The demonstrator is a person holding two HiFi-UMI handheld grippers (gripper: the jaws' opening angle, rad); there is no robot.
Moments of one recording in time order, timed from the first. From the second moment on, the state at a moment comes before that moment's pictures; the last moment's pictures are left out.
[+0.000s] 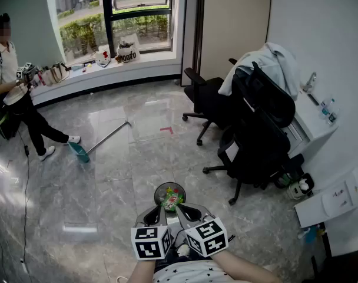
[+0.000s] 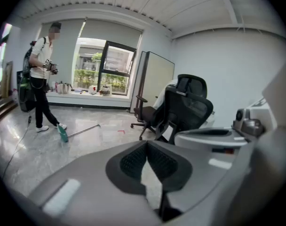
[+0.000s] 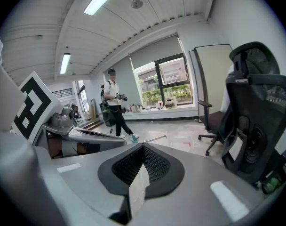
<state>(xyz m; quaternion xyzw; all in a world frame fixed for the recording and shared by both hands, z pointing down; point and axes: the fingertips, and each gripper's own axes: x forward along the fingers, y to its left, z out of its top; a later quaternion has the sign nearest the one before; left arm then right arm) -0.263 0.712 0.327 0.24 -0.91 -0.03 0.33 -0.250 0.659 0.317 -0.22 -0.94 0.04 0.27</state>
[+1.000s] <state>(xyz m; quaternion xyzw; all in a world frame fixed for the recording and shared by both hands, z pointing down) -0.165 0.239 0.356 0.56 -0.75 0.11 0.34 -0.120 0.200 0.347 0.14 -0.94 0.16 0.26</state>
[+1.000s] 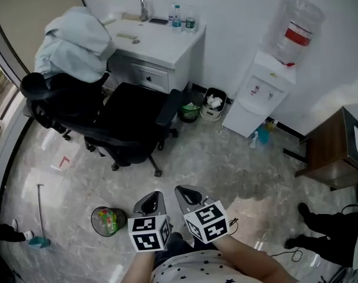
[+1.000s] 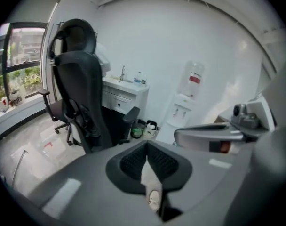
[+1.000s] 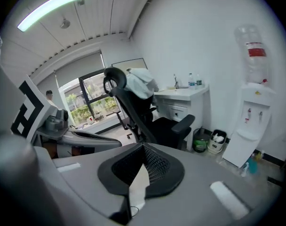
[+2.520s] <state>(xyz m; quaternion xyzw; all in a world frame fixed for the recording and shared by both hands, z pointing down) 0.061 -0.398 0.728 0.71 -0.51 0.29 0.39 0.199 -0.476 0.751 0.51 -0.75 0.26 0.33</state>
